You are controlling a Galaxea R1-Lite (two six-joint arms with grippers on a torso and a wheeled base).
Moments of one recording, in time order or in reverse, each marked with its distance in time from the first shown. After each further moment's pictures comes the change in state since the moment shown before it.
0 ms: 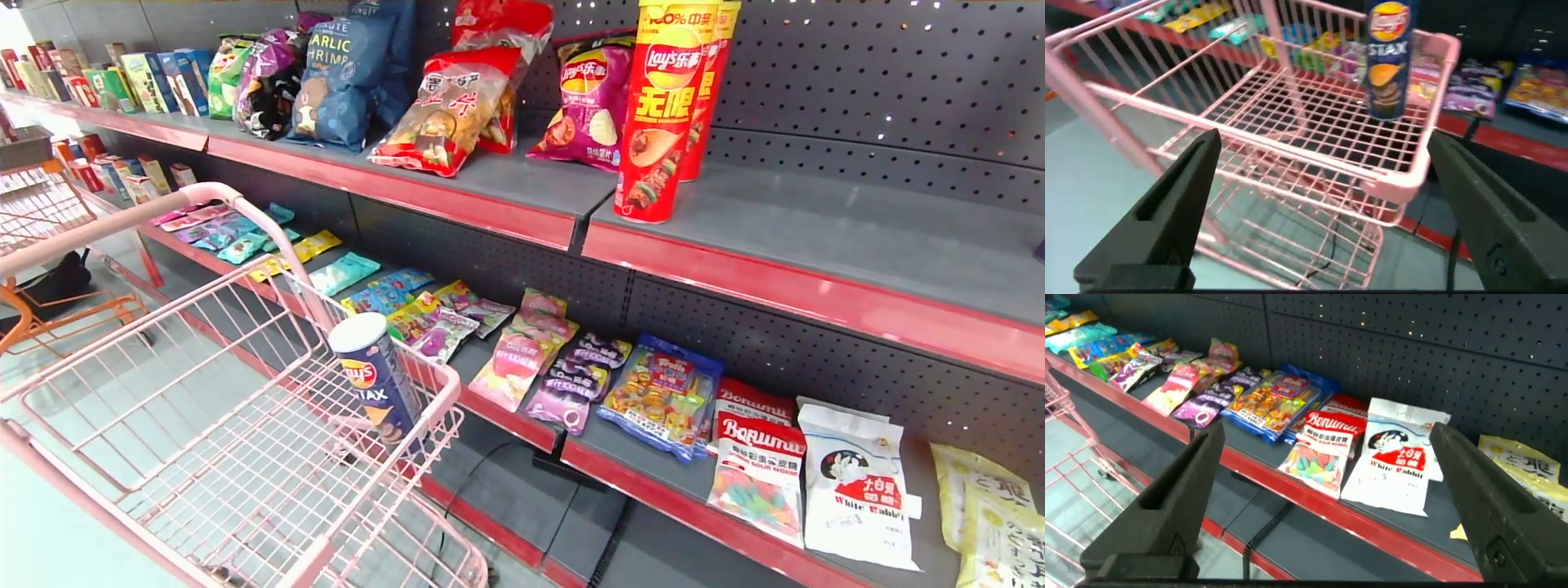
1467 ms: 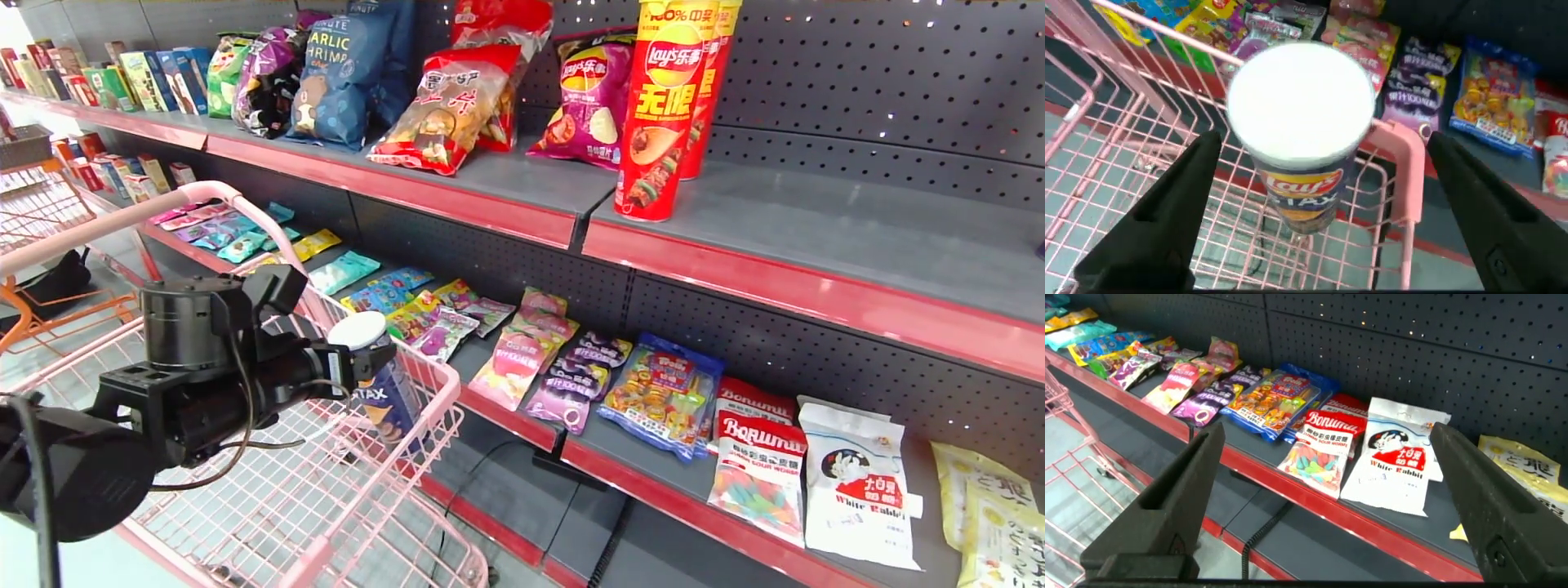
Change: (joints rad) left arm -0.250 1.670 -0.561 -0.795 -0.018 -0.143; right arm 0.000 0.000 0.000 0.000 0.002 -0.005
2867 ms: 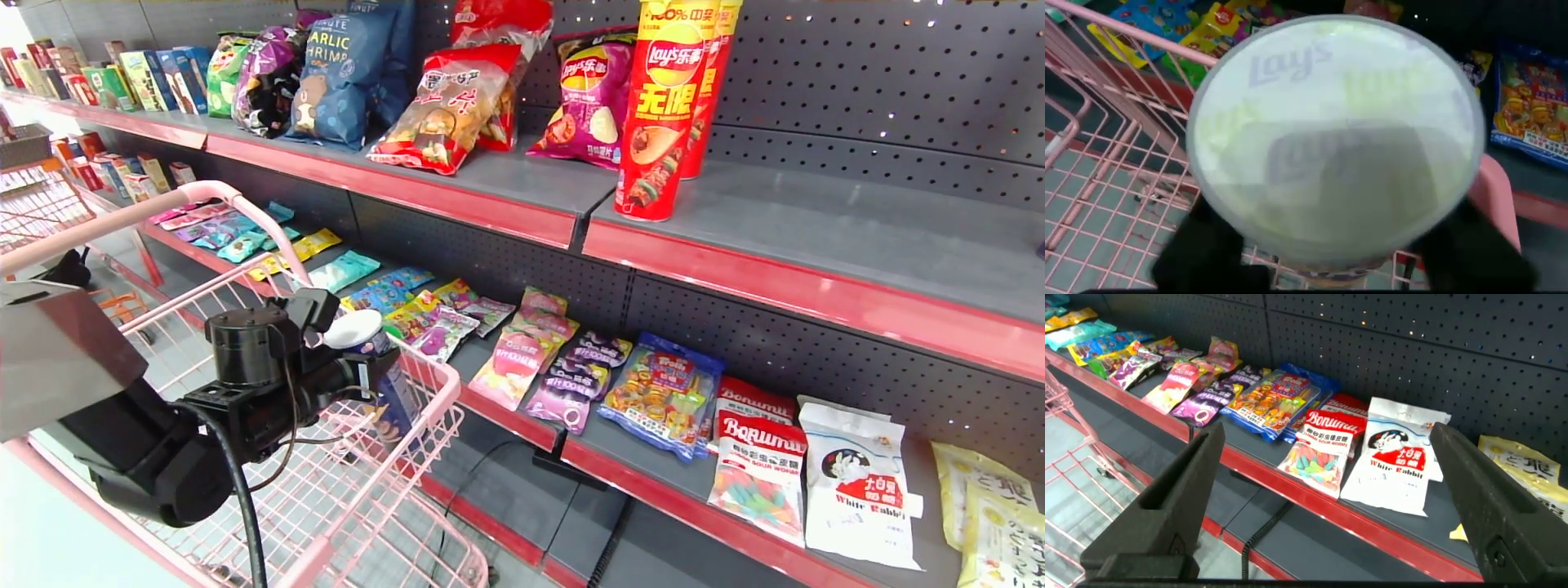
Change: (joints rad) left arm 0.032 0.290 -0.002 -0.362 -0.021 0.057; right arm 0.000 0.000 0.000 0.000 0.000 0.000
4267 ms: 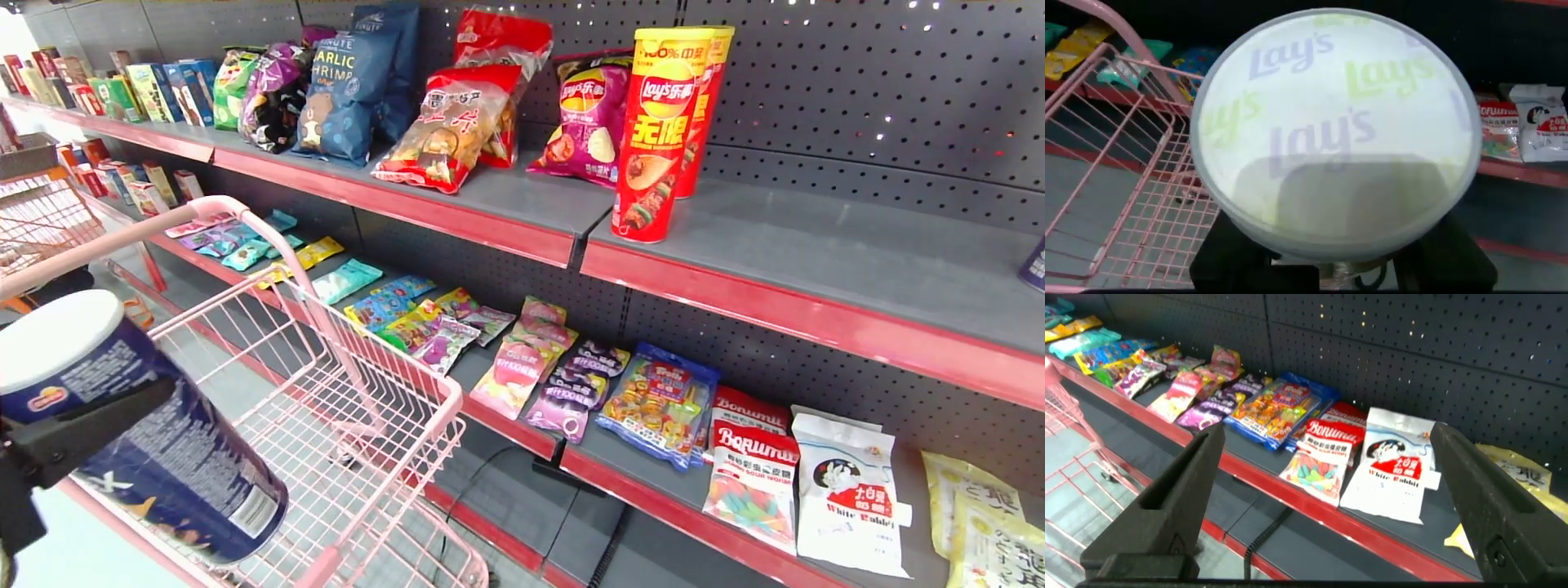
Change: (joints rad) left arm 0.009 -1.182 -0.014 1.107 -0.066 0.078; right arm 0.000 0.000 0.000 0.000 0.000 0.003
